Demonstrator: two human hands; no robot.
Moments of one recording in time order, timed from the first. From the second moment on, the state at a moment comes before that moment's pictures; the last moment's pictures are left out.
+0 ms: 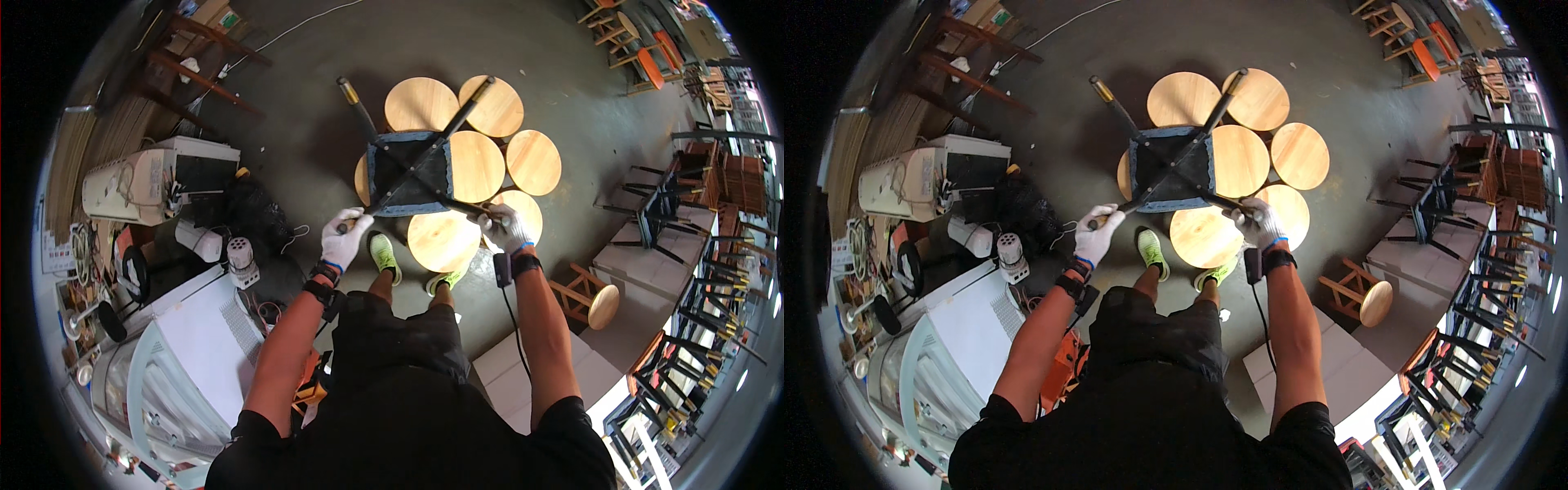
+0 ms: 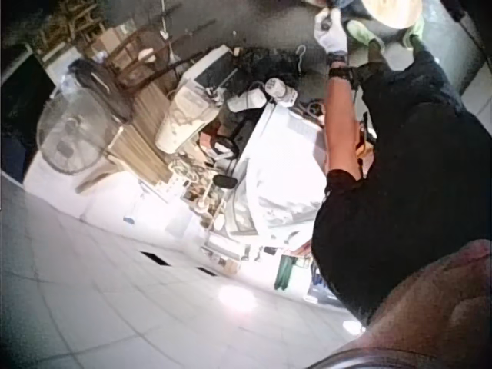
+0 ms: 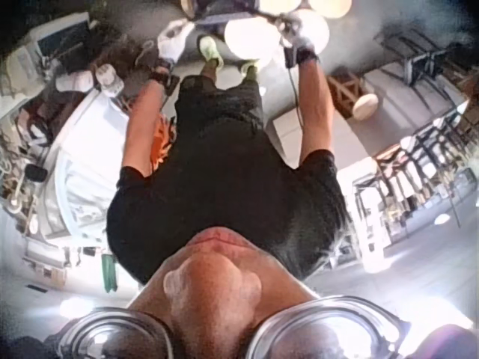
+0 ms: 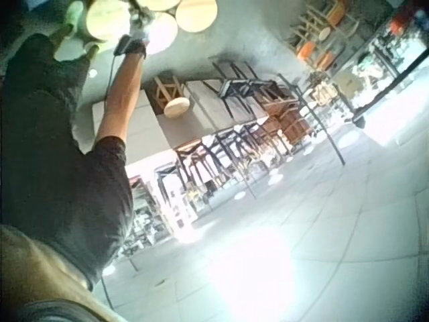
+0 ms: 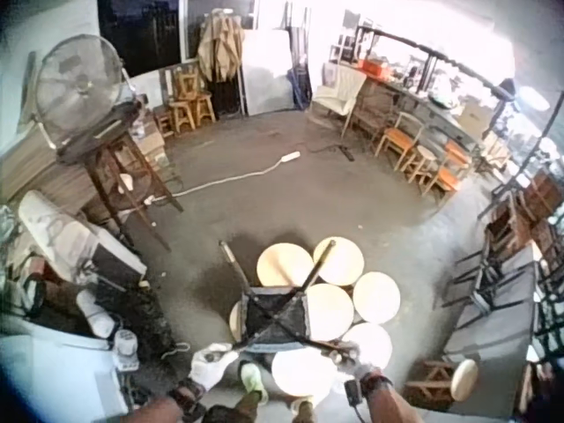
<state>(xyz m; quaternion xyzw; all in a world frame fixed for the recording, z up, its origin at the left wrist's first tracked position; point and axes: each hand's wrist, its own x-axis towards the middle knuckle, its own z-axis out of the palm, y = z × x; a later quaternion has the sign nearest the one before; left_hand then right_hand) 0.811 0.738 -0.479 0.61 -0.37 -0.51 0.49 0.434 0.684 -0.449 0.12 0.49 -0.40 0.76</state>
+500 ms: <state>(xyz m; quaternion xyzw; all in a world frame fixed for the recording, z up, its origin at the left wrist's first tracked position) 0.809 0.781 -0.466 0.63 -0.40 -0.49 0.45 0.429 0.723 -0.466 0.10 0.46 -0.43 0.77</state>
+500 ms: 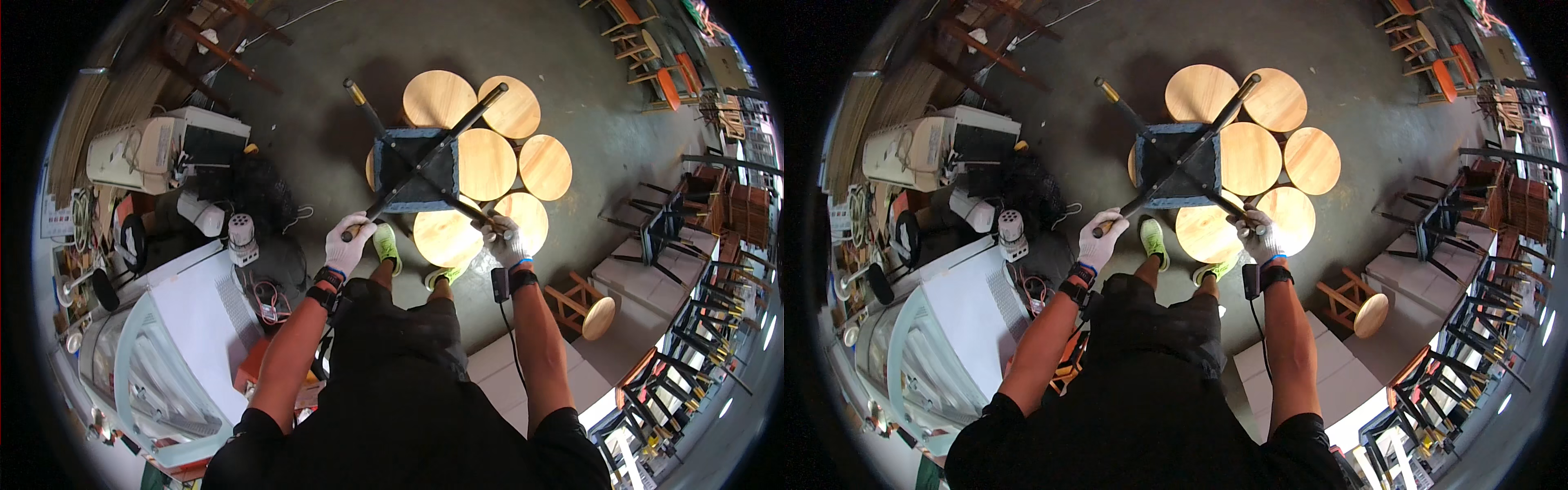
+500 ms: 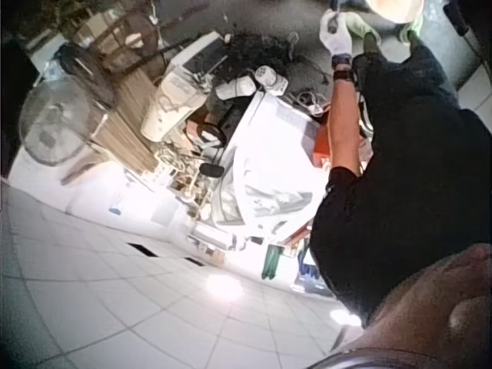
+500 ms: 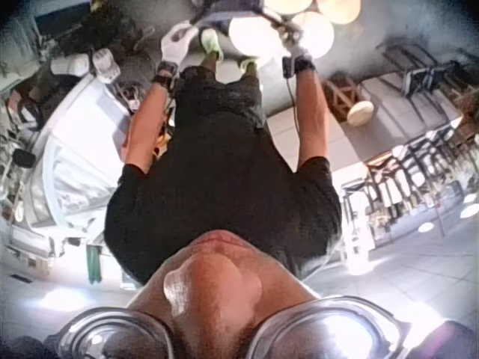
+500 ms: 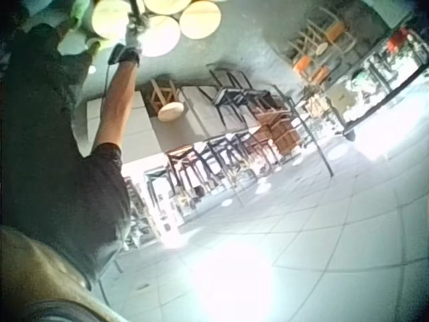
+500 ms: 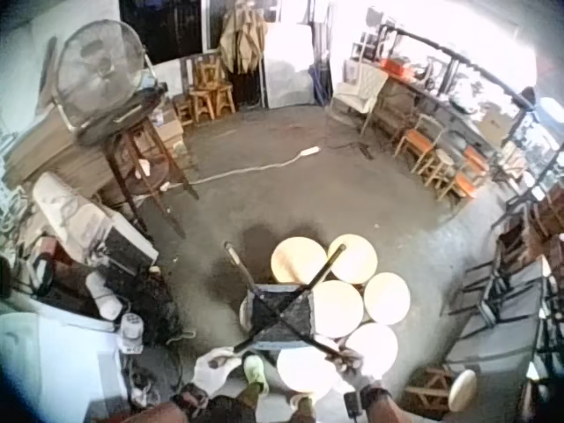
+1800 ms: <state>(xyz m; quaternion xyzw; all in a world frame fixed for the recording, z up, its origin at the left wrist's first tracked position) 0.823 0.804 -0.497 0.62 -0.39 -0.51 0.46 0.421 0.800 -0.416 -0.07 0.70 -0.31 0.64</state>
